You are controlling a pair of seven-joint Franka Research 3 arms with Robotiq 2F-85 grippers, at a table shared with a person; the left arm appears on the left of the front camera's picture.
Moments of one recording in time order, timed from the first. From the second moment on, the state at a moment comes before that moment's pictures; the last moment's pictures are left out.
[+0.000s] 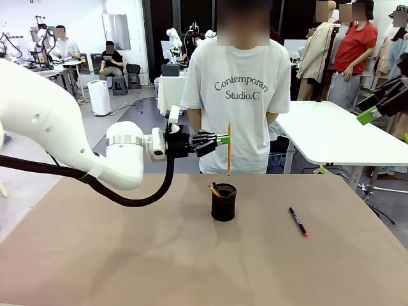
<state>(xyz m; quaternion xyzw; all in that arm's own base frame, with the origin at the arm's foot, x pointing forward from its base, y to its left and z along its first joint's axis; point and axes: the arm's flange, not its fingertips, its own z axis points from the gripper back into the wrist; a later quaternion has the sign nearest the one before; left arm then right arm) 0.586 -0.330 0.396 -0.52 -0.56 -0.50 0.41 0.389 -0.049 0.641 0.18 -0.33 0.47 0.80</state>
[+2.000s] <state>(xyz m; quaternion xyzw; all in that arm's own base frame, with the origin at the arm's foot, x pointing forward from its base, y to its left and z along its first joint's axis) 0.617 -0.321 0.324 -0.50 -0.55 -0.50 0.45 0.389 -0.049 0.641 0.18 -0.33 0.47 0.80</state>
